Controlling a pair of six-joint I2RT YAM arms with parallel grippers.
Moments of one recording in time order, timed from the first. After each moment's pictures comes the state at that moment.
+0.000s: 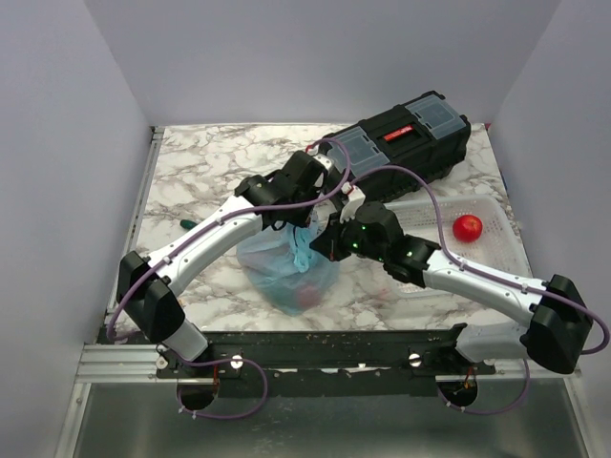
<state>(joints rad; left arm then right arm) -0.76 1.56 1.49 -0.83 -0.19 -0.17 0.89 1.28 0.86 0.00 -0.07 0.53</state>
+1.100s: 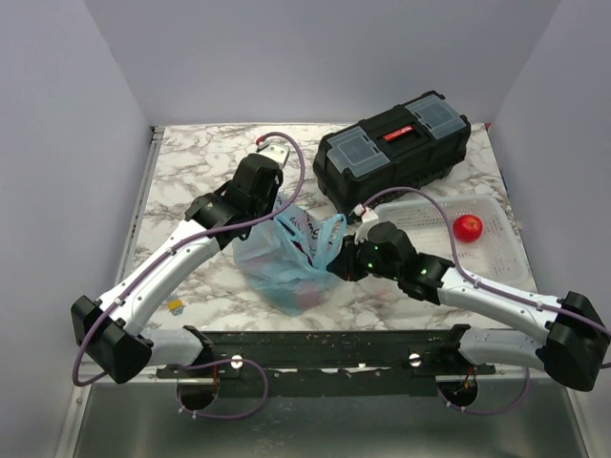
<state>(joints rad) -0.65 1.29 1.29 -0.69 -0.36 -0.11 0.89 1.13 0.65 -0.05 -0.07 0.55</state>
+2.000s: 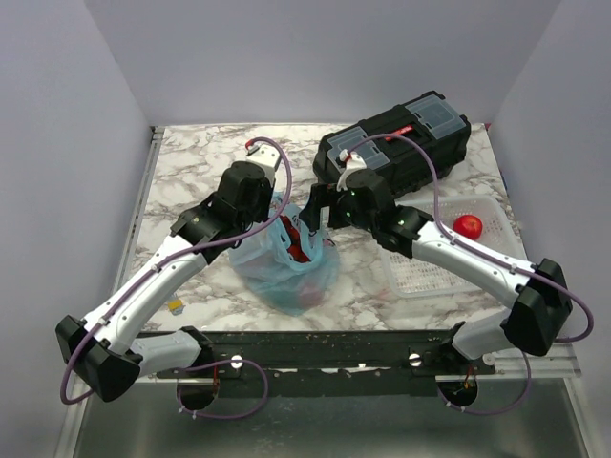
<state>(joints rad) -0.65 1.16 1.20 -0.58 -0.30 -0.12 0.82 1.40 1.14 -0.19 0.10 0.48</state>
